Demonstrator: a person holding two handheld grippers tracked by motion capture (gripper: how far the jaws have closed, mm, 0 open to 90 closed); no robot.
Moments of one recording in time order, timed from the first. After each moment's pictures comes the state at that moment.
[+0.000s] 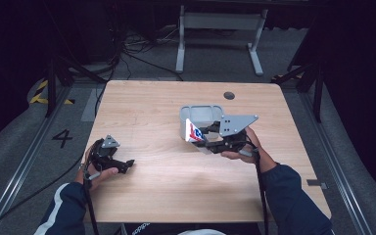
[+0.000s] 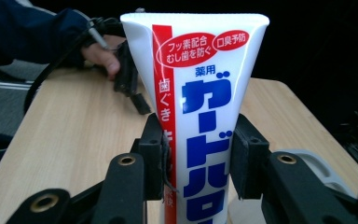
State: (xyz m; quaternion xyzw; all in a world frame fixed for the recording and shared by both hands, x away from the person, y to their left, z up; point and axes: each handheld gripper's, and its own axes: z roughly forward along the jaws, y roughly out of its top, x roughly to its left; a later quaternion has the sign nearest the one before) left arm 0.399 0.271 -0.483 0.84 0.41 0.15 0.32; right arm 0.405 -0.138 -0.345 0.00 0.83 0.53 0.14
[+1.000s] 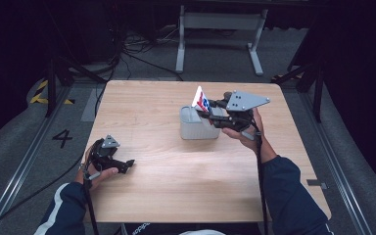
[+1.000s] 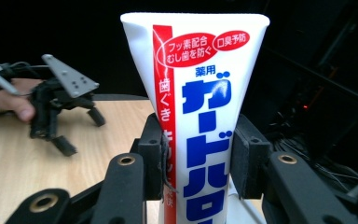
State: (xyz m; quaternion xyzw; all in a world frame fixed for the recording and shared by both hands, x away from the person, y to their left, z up) left arm 0.399 0.271 -0.483 0.84 0.41 0.15 0.32; right arm 0.434 -0.147 -0.311 0.10 0.78 0.57 0.23
